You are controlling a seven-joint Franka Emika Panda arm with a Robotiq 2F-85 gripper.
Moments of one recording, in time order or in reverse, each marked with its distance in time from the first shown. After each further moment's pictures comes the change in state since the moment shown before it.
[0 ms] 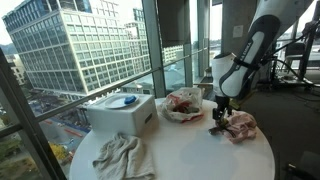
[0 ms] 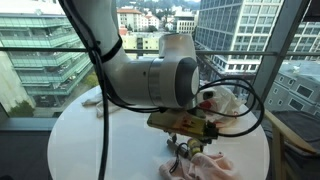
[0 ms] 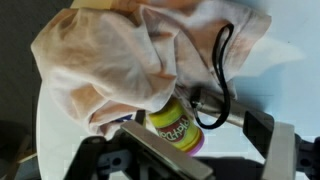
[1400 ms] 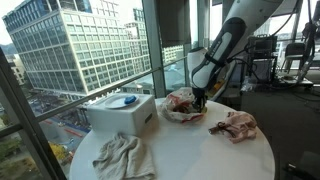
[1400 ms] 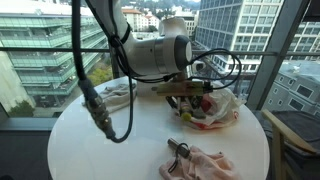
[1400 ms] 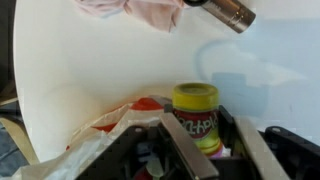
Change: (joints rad) arm 0.103 0.117 0.027 0.319 0.070 -0.148 -0.145
